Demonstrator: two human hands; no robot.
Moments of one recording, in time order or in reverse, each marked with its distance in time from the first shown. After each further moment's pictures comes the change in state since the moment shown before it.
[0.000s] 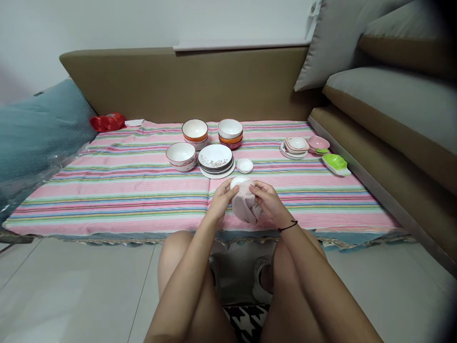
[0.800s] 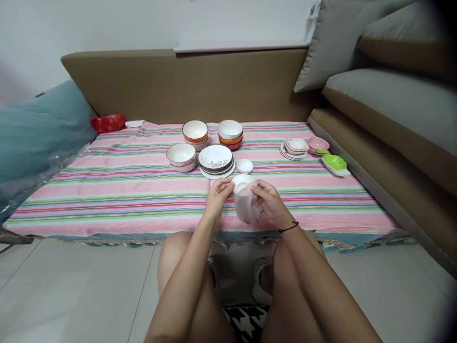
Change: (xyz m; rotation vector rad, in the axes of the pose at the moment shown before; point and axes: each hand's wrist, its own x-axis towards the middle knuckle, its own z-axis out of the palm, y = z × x) left_hand 0.002 0.005 -0.003 -0.027 0.173 0.096; right_hand 0.000 0.001 -0.003 0.010 -0.003 -0.075
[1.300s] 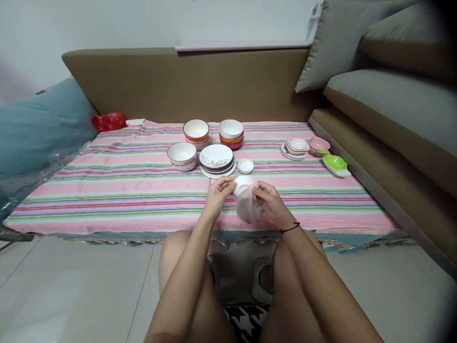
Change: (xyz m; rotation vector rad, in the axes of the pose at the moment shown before) left_hand 0.003 0.004 -0.006 0.055 -0.112 0.101; right_hand -0.004 0.002 -0.002 -0.024 -0.040 0.017
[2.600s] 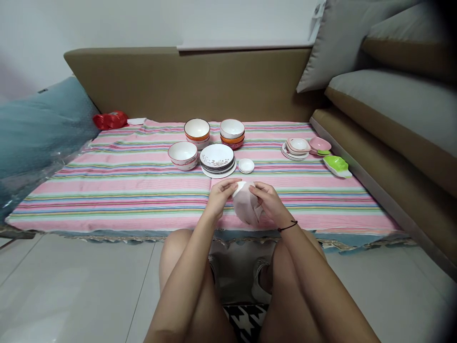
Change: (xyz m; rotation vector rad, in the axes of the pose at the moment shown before) left_hand -0.002 -0.001 0.002 0.015 -0.004 -0.116; right_hand 0.004 0.000 0.003 -0.134 -0.013 0.000
